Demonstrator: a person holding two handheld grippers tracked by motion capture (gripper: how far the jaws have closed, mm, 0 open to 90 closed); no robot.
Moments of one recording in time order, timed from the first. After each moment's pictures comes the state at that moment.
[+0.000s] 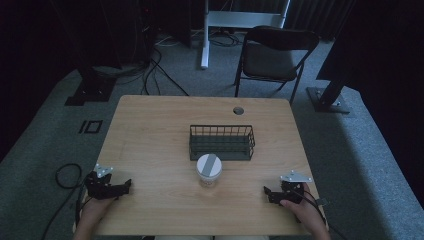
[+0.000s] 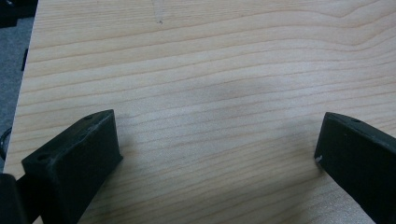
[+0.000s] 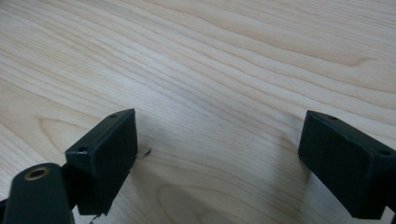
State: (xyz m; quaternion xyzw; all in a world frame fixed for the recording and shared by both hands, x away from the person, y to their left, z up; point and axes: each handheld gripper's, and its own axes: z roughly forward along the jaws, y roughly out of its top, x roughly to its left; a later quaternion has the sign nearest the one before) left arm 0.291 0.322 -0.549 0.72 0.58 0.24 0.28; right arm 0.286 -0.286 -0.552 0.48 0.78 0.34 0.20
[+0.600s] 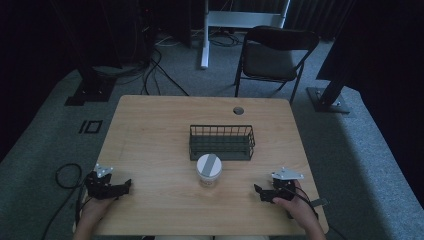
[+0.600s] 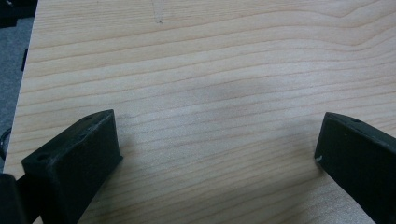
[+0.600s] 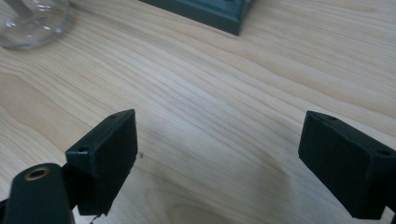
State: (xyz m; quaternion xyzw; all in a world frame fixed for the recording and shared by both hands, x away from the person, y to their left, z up) left arm 0.291 0.322 -0.549 0.72 0.58 0.24 0.28; right arm 0.292 -0.259 -0.541 0.44 0.79 0.37 0.19
